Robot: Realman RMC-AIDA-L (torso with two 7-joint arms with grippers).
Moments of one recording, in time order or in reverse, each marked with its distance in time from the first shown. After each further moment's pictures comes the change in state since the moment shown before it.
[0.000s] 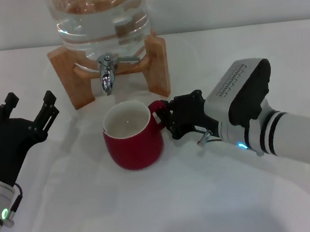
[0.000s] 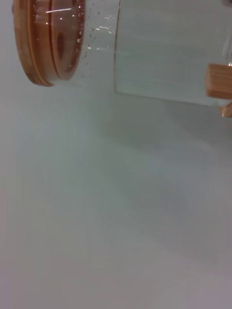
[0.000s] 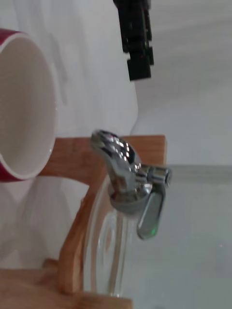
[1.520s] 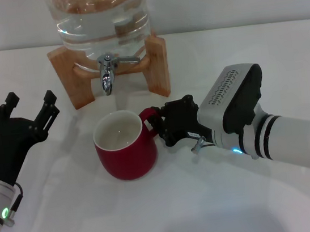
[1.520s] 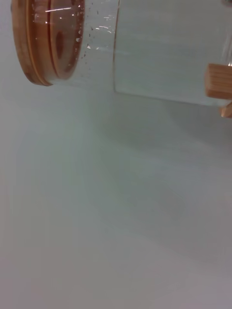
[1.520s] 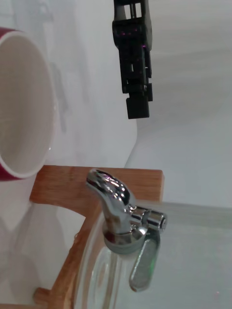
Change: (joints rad) left arm -0.003 0.000 0.000 0.000 0.000 -0.004 -0.002; right arm 0.007 0.000 -0.012 0.025 -0.044 0.001 0.000
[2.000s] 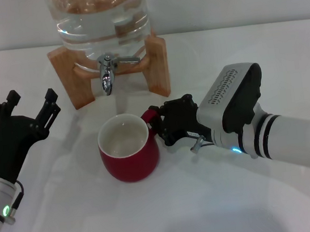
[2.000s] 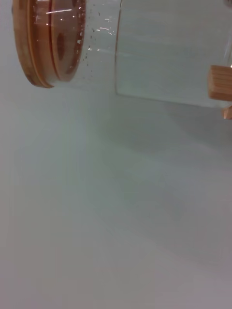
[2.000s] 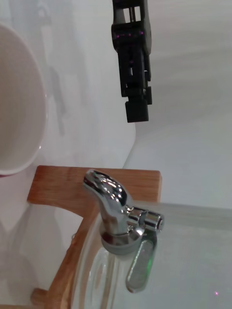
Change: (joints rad) left arm -0.007 0.000 0.000 0.000 0.000 -0.002 0.000; right arm 0.002 0.000 0.000 0.000 0.000 -0.002 0.000
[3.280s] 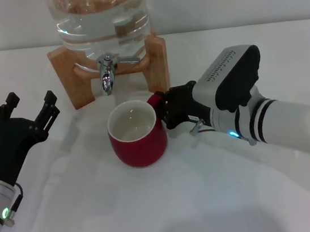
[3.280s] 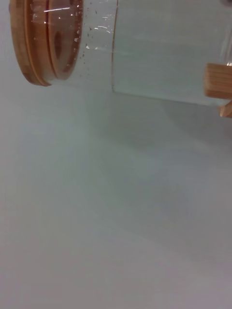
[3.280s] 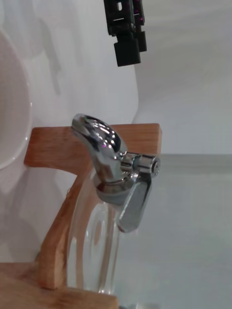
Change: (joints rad) left arm 0.006 0.000 0.000 0.000 0.000 -0.002 0.002; right arm 0.026 0.000 0.089 -0.005 0.013 0.092 0.007
